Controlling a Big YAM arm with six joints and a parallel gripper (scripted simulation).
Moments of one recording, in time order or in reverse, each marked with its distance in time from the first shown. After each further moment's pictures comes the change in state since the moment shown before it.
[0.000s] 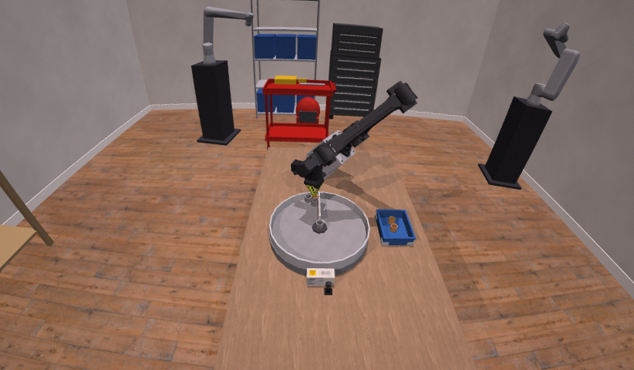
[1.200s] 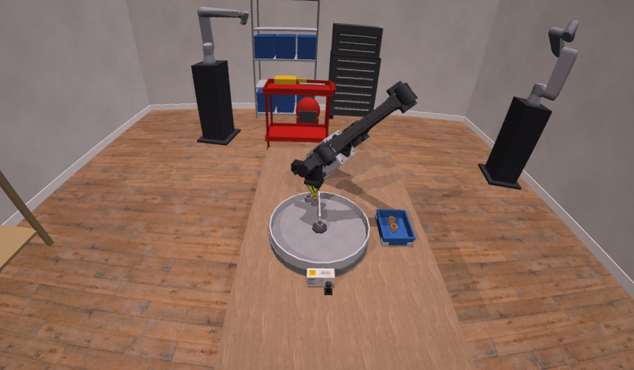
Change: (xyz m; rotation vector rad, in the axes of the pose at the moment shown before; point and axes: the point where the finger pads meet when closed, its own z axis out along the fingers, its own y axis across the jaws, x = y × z) arm 0.000 -0.002 0.001 0.002 0.001 0.002
